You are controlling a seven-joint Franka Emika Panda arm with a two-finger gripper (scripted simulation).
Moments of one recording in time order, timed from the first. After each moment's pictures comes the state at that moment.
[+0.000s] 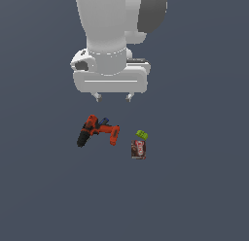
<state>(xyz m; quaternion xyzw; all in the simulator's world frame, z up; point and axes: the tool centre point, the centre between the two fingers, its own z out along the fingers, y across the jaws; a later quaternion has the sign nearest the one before) 0.004 -0.035 0.323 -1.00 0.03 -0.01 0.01</state>
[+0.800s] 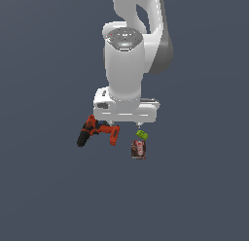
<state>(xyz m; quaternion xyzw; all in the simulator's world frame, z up) 0.037 0.002 0.226 -1.00 0.03 -0.01 0.00</state>
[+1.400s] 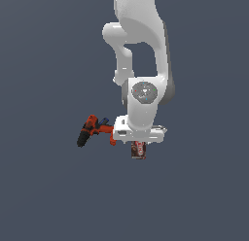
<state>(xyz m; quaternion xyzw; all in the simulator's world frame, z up) 0.045 0.053 0.103 -1.00 0.03 0.00 0.00</state>
